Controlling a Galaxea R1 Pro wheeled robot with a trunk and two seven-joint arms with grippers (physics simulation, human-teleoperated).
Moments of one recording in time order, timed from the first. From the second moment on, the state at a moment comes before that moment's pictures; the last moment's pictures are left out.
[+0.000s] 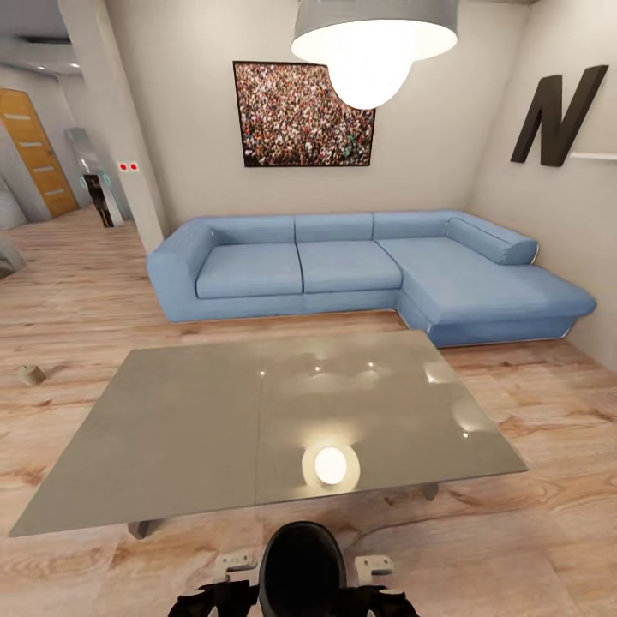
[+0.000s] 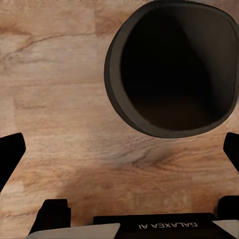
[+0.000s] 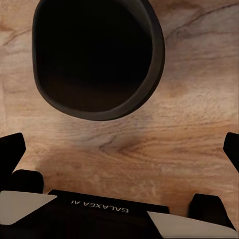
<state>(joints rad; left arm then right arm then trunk) -0.37 -0.10 0.00 -0.44 0.07 0.23 0.01 -0.34 0.15 0.27 -0.52 -0.24 0.32 -0.09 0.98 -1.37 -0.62</state>
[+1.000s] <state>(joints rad) -0.37 -0.08 0.07 -0.30 0.07 0.23 0.10 -0.34 0.15 0.27 -0.36 -0.37 0.26 -0.17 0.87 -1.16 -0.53</state>
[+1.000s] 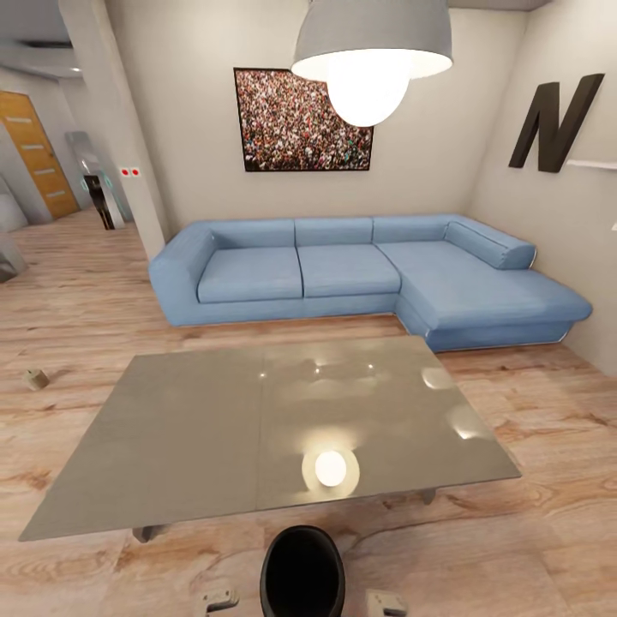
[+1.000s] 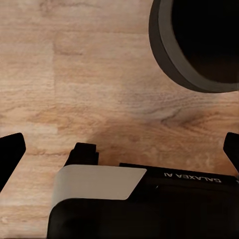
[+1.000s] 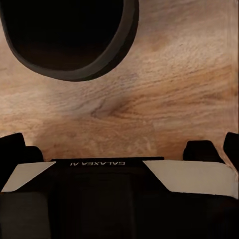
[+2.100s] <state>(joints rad) -0.37 -0.08 0.07 -0.28 0.07 0.23 0.18 -0.34 0.15 0.27 -0.28 -0.38 0.18 -0.22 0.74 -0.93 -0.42</state>
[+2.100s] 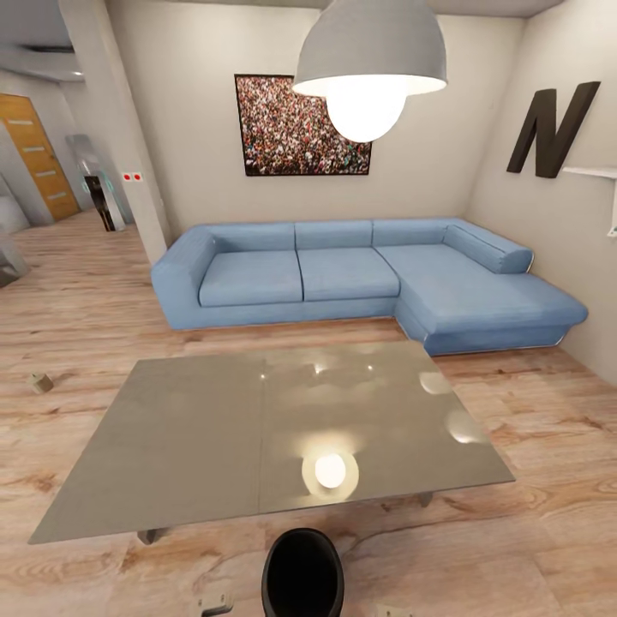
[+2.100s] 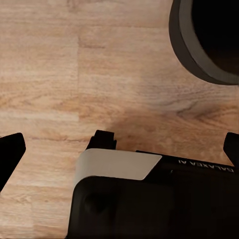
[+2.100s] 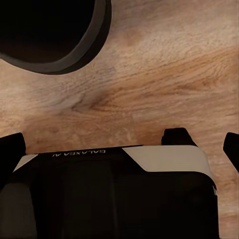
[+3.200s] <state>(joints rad) -0.37 -0.08 0.07 -0.27 0.06 0.23 0.18 -0.34 0.15 0.27 -0.28 -0.37 0.15 -0.22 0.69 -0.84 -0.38</state>
